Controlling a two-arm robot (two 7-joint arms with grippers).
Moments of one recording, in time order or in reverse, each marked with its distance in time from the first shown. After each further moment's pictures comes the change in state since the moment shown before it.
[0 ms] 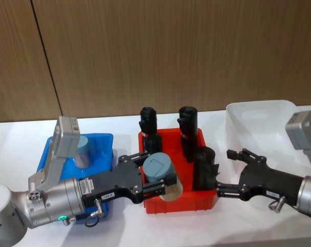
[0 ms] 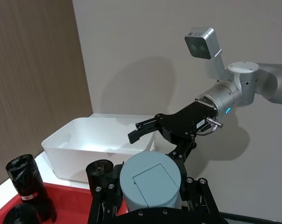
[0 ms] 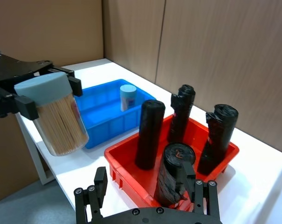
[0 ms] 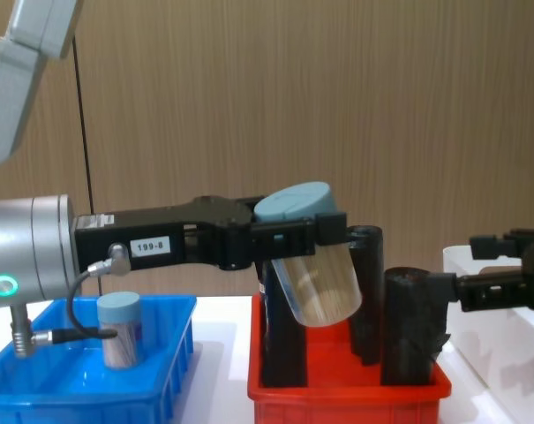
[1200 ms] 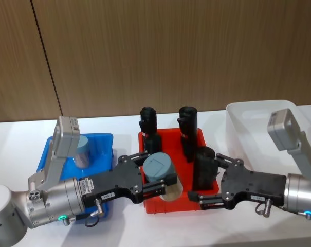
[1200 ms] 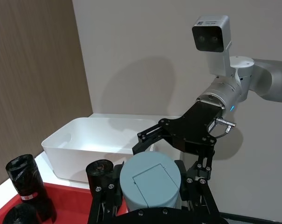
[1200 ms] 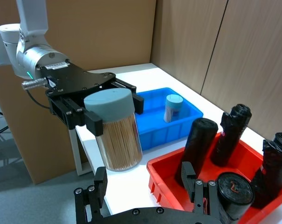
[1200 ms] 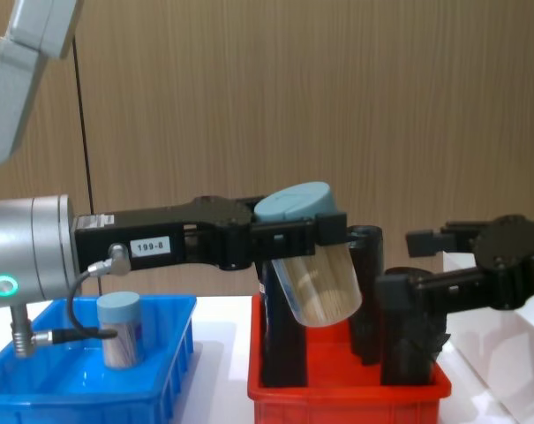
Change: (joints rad) left arm 0.000 0.000 0.000 0.000 0.000 0.000 0.000; right arm 0.085 -0.011 -0.059 0.025 -0.012 -0.002 0.194
